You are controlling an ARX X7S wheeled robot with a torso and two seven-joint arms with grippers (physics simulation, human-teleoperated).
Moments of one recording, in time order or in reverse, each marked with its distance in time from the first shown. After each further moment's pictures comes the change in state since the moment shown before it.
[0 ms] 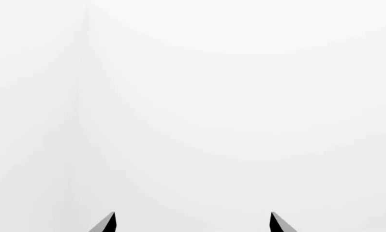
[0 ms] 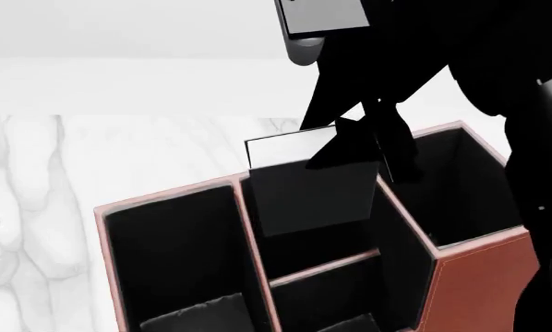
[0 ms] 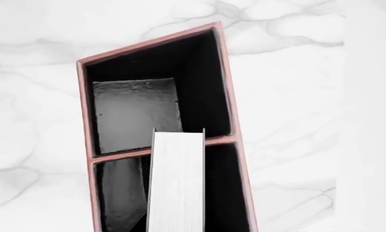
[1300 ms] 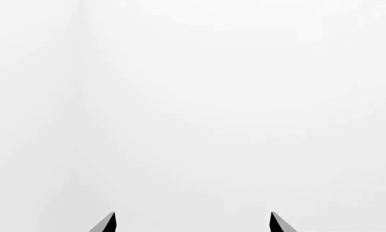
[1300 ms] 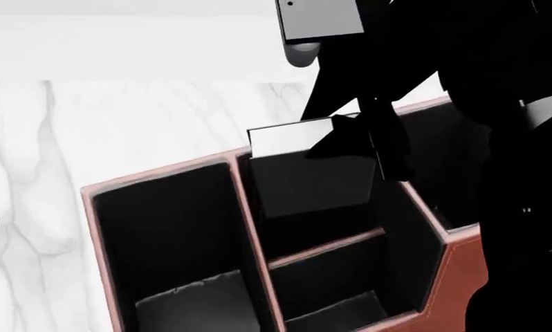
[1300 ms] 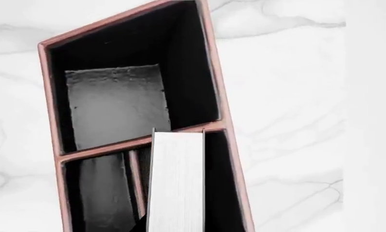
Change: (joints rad) left arm 0.001 -0.016 0.010 0.002 0.000 -0.004 -0.021; right arm -0.059 -0.014 0.542 0.000 -0.543 0.026 0.010
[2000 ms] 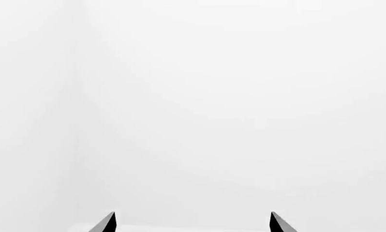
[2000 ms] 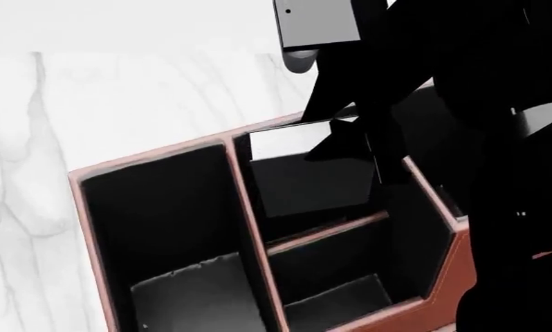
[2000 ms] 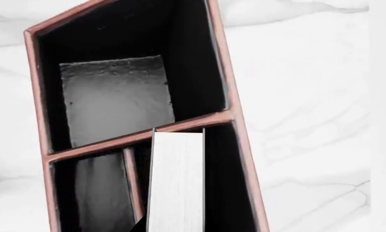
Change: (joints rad) left arm 0.010 -0.006 0.001 -0.005 -0.001 0.014 -0.004; right arm -0.021 -0.007 0.104 0.000 -0.110 -0.006 0.005
